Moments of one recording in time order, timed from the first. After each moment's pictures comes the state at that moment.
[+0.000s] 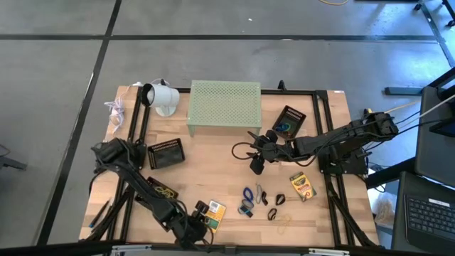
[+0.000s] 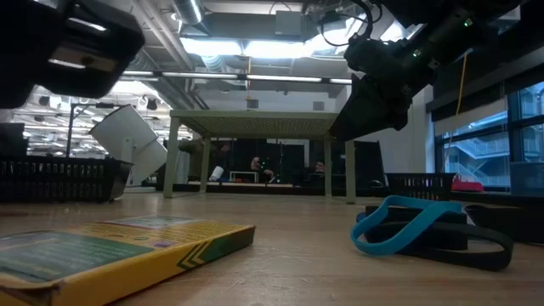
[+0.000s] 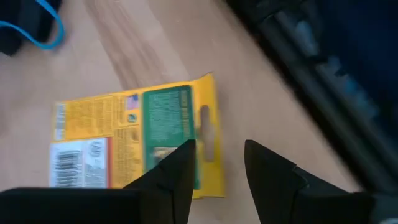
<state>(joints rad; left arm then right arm) -0.79 1.96 1.19 -0.25 -0.29 -0.18 0.19 1.47 0.73 -0.04 0.41 0.52</state>
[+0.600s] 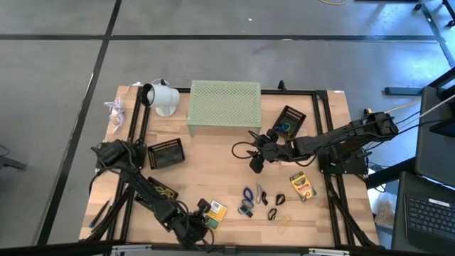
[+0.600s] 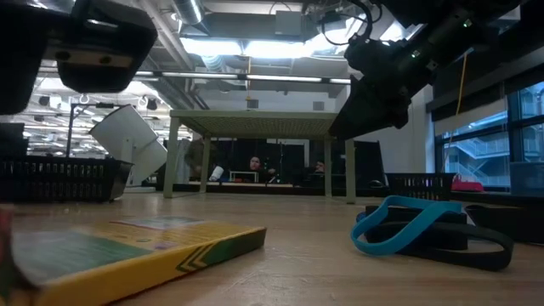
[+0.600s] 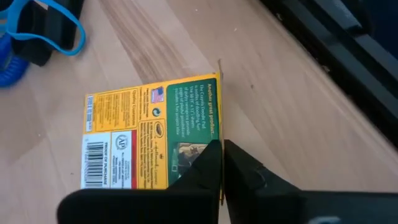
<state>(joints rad) -0.79 1.97 1.19 -0.27 -0.37 -0.07 0.19 1.47 0.73 -0.04 0.46 0.52</state>
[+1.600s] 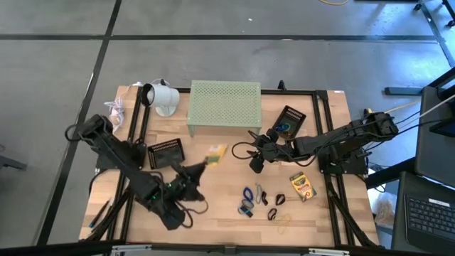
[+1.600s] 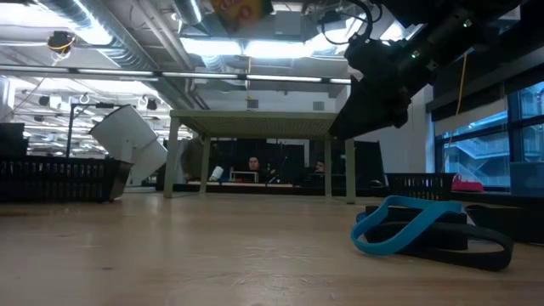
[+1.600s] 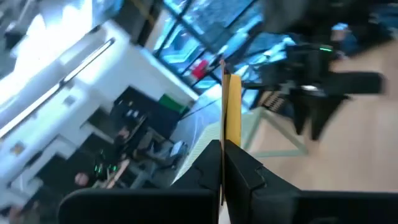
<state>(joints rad) -0.73 1.58 1.19 -0.36 -1.55 0.03 0.19 1.47 0.73 -0.04 0.46 0.49</state>
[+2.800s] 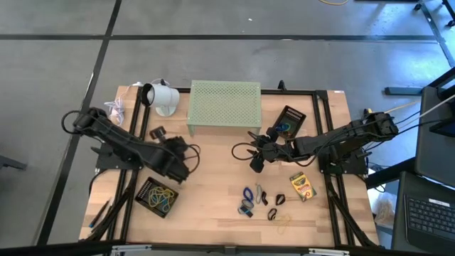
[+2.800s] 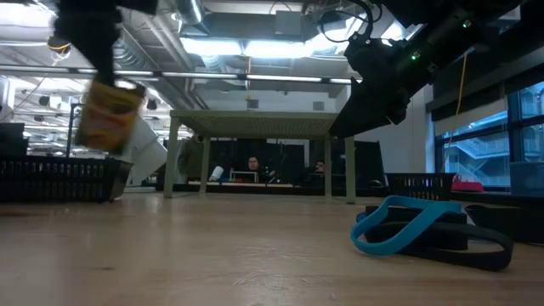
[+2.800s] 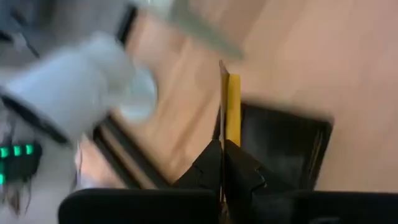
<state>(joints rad) -0.42 1.46 1.19 -1.56 -0.61 -1.00 0.19 1.47 0.73 -0.04 0.49 0.43</state>
